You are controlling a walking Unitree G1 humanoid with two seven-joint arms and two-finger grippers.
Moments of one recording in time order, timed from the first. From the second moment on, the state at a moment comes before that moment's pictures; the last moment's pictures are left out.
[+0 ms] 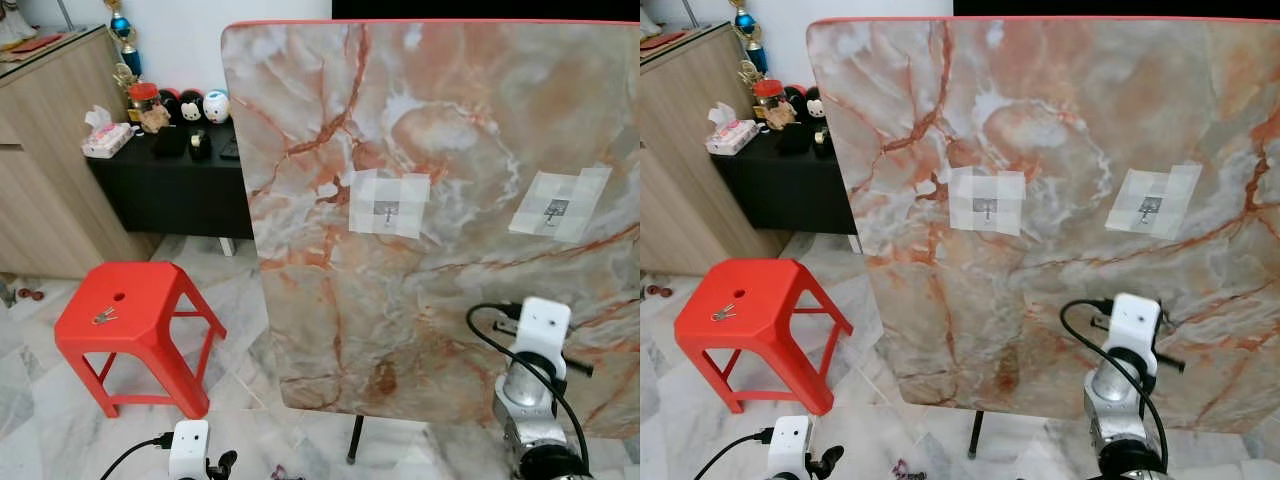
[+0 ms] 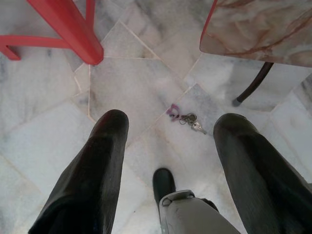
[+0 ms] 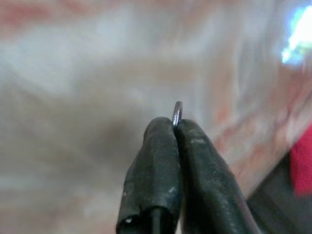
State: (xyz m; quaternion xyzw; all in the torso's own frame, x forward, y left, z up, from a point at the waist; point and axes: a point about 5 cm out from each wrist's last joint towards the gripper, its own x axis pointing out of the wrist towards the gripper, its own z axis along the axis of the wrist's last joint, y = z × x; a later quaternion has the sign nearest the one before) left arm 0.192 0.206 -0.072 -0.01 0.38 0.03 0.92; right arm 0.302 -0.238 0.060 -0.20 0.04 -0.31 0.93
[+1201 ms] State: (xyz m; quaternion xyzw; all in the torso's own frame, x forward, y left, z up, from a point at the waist) left arm 0.188 0.206 -0.075 -0.01 0.40 0.03 0.92; right arm 0.315 -0.224 0.113 -0.40 -0.12 -0.32 0.85
